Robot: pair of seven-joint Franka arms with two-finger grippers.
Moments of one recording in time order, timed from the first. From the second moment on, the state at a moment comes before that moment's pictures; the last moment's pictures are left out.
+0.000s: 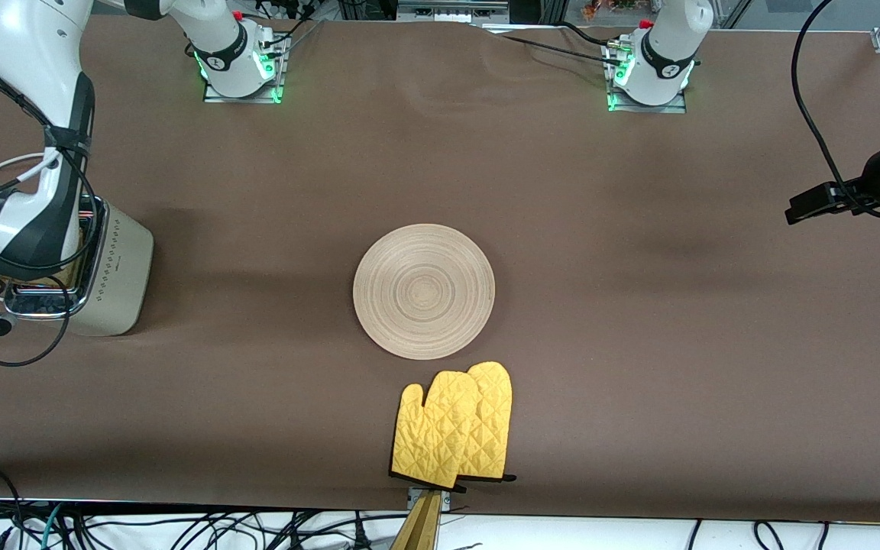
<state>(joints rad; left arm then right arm) -0.03 0.14 0.06 -1.47 -0.01 1.49 -0.15 0.44 0.70 -0.77 -1.27 -0.14 1.52 -0.26</state>
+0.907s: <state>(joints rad) -0.03 0.14 0.06 -1.47 -0.01 1.49 -0.15 0.45 0.70 -0.73 -1.28 -0.11 1.51 -0.10</state>
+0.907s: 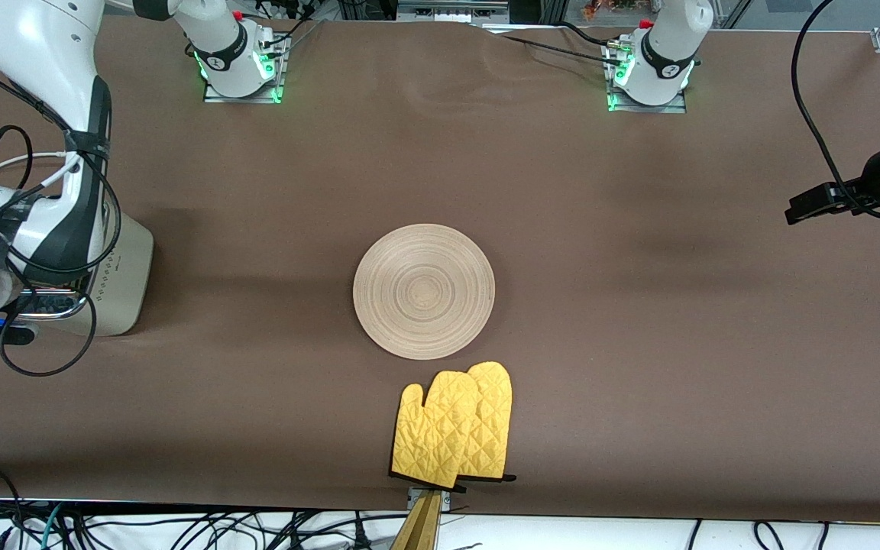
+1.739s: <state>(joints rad) -0.03 0.14 0.06 -1.47 -0.01 1.49 -0.15 0.44 0.70 -0.72 -1.32 -0.04 1.52 -0.07</state>
